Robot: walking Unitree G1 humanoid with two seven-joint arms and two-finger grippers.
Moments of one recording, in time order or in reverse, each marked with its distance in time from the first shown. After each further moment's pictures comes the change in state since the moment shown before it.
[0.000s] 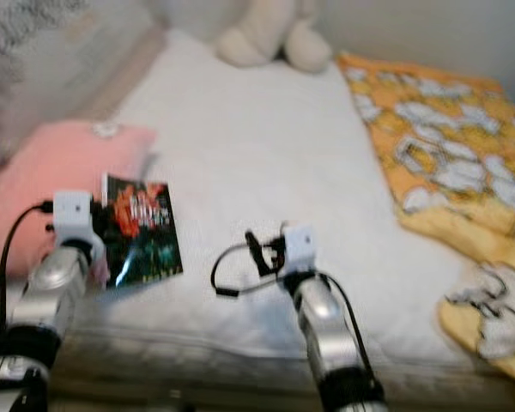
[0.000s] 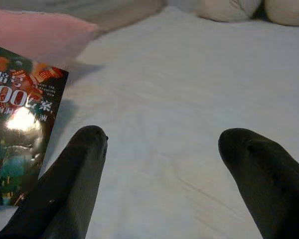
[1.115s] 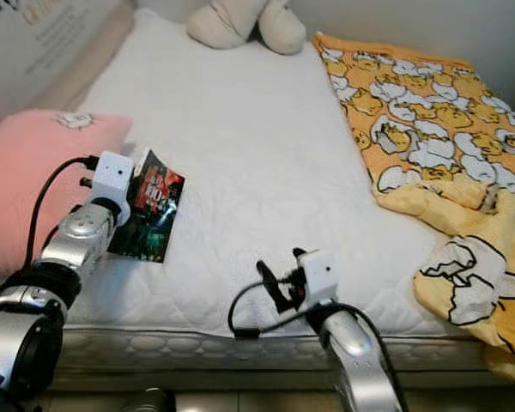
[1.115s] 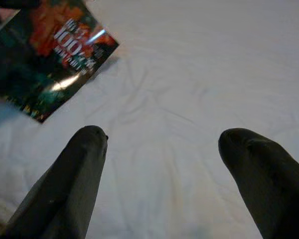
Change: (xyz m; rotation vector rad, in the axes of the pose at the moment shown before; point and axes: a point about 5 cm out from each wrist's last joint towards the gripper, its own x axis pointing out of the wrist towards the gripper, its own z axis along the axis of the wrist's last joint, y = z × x) left arm 0.041 -0.036 0.044 0.204 0.013 -0.145; right arm -0.063 -0.008 -0.010 -0.027 0.080 0.104
